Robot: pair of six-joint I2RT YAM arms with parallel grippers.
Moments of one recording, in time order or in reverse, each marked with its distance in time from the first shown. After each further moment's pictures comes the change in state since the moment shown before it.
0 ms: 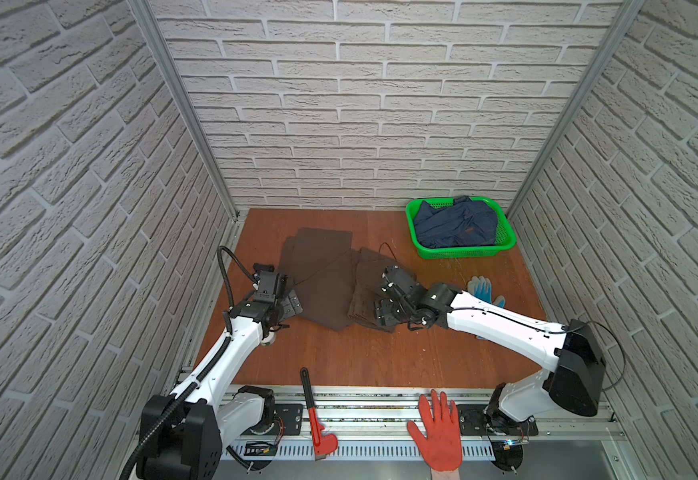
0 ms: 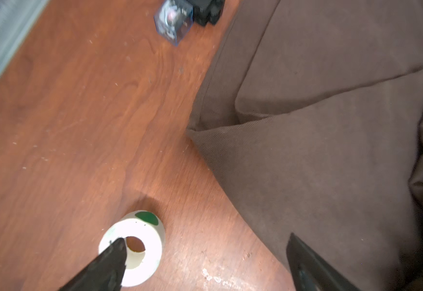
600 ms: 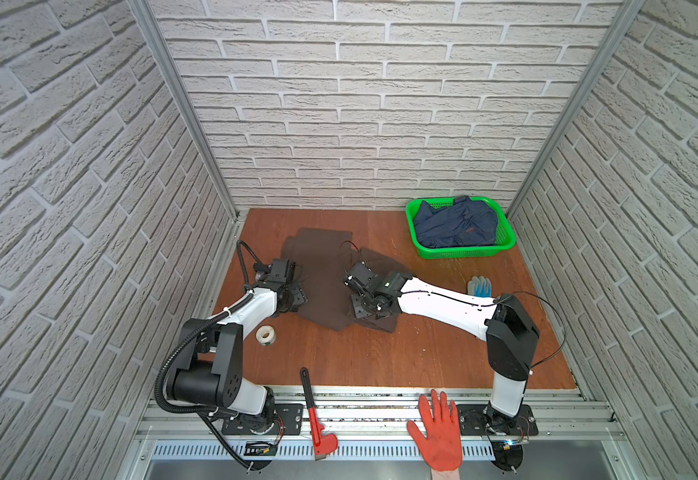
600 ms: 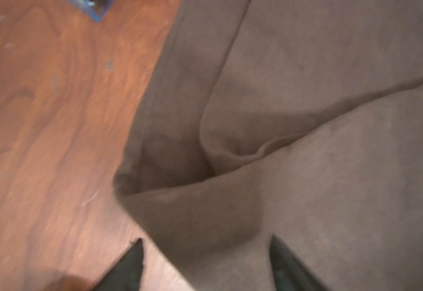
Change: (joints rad) left arm 0.029 0.367 0.100 0.196 0.092 0.034; right arm 0.027 0.342 0.278 -0.045 0.048 -0.021
